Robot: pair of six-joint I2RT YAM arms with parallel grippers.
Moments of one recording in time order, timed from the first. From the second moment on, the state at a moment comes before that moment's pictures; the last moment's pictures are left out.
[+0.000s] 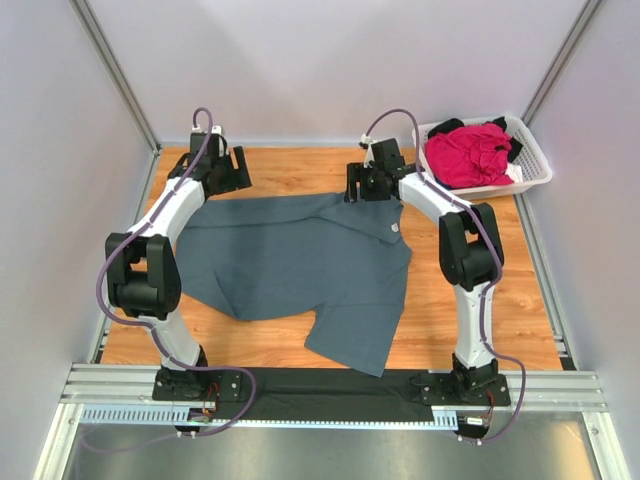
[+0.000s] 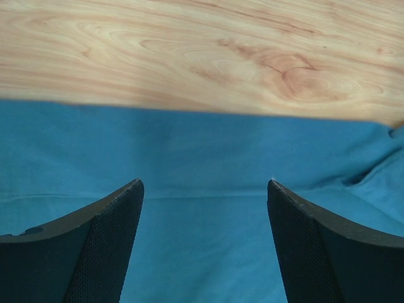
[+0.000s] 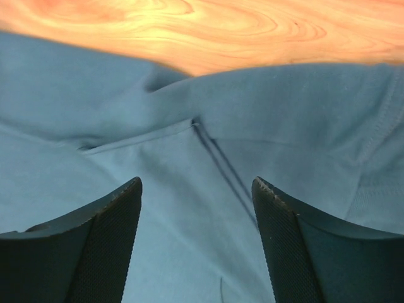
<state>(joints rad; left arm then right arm) -0.09 1.77 1.45 -0.40 0.01 -0.30 0.35 2.13 1.71 -0.39 -0.19 0.23</state>
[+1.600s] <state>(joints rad) -0.13 1.85 1.43 -0.43 0.02 -0.34 0.39 2.25 1.81 -0.44 -0.18 0.29</state>
